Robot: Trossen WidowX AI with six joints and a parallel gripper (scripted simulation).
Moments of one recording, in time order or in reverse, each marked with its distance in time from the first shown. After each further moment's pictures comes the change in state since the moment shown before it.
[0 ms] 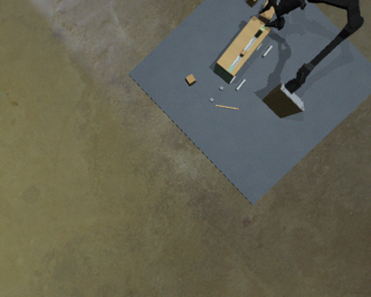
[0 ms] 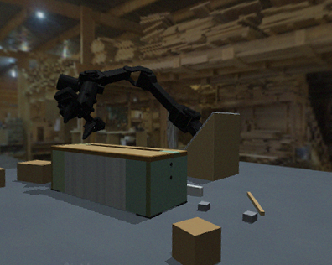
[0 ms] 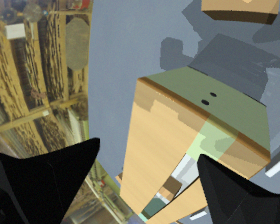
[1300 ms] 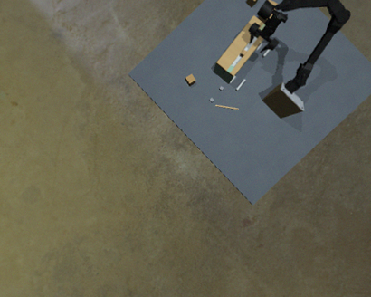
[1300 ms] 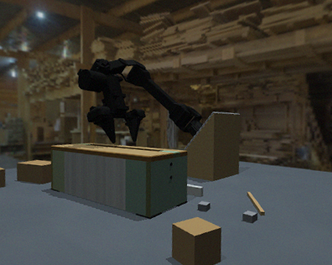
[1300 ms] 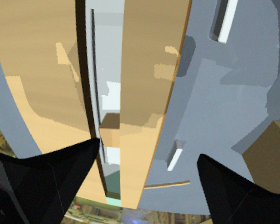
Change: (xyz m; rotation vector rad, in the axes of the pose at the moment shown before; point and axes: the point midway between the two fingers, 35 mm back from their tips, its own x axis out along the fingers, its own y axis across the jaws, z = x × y) arm 0.040 -0.051 -0.141 0.289 -0.002 -0.588
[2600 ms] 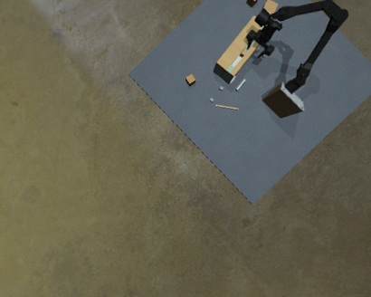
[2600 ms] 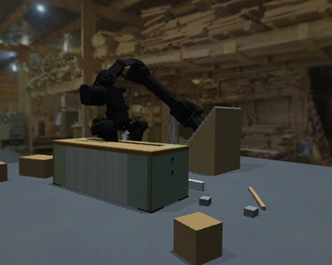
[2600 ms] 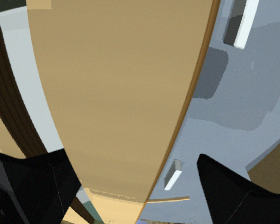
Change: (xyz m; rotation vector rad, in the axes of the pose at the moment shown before) arm 0.050 -0.007 0.018 -0.005 -0.004 -0.004
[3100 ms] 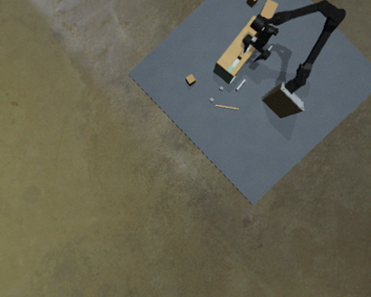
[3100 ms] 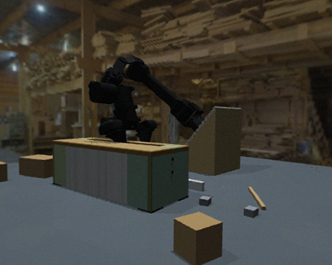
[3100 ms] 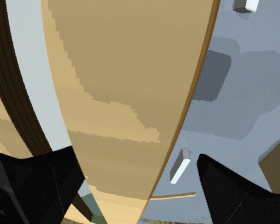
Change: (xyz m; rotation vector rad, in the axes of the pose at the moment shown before) arm 0.011 0.002 -0.035 0.005 -0.004 0.008
